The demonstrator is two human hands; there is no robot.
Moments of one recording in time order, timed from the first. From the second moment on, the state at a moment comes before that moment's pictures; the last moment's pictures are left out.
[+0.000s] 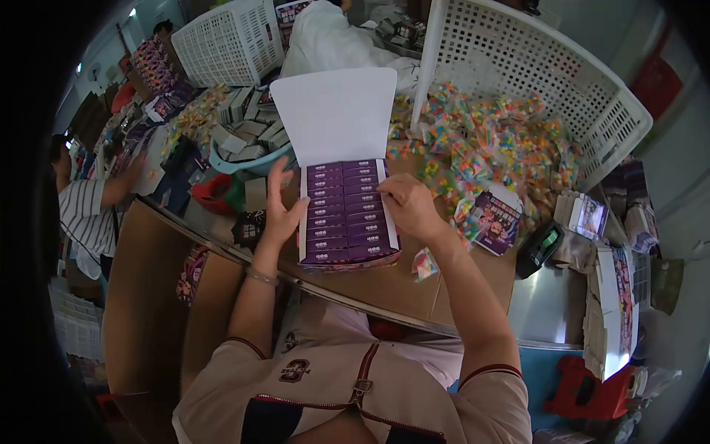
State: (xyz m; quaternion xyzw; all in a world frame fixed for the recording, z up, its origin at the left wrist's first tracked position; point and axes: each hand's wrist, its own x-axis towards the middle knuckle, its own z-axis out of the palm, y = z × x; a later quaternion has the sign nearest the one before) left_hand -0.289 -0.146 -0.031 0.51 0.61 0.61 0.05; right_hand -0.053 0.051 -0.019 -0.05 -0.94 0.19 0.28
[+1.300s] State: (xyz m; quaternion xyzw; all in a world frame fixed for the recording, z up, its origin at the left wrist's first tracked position) left_hand -0.212 -0.220 -0.016 0.66 0.63 0.39 -0.10; right_hand 0.000 -0.033 -0.006 -0.05 -0.94 0.23 0.25
